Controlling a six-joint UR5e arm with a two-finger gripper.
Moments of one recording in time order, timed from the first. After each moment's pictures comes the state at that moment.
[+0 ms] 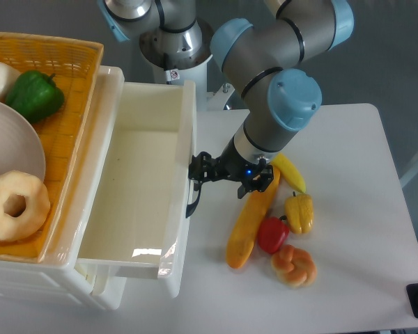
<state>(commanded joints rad) 2.57 -1.91 -1.45 -1.52 1.20 0.57</state>
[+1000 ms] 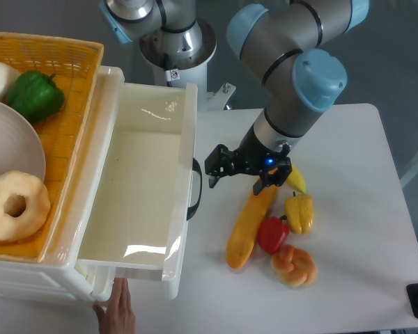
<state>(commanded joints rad) 2.61 -1.90 -1.43 -1.40 1.29 0.65</state>
